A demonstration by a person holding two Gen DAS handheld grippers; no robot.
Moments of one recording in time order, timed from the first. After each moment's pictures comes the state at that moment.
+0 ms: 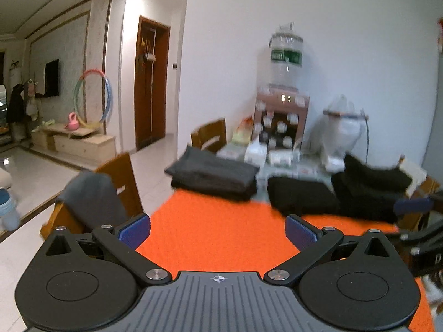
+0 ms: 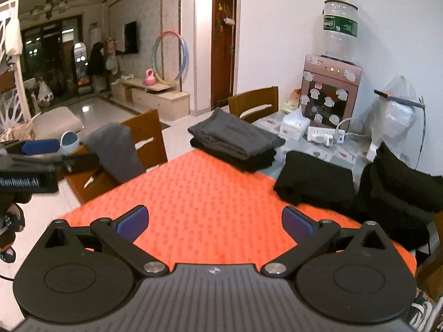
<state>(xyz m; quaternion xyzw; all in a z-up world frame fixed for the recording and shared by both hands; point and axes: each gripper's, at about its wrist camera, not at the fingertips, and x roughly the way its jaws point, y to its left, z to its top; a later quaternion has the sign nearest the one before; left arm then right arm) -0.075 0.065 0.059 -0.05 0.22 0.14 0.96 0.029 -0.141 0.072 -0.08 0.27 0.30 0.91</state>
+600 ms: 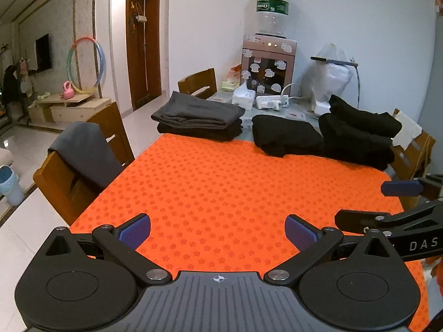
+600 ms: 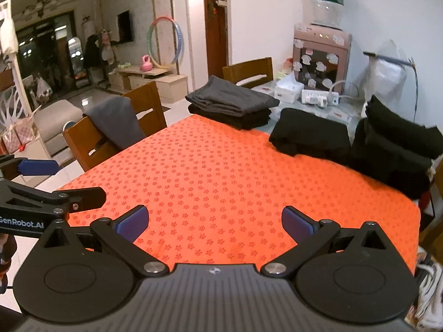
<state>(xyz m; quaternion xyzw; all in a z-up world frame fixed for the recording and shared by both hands) -0.091 0.013 0.022 -0.05 0.31 0.12 0.94 -0.006 -0.182 0.021 -0.05 0.32 0.29 0.90</state>
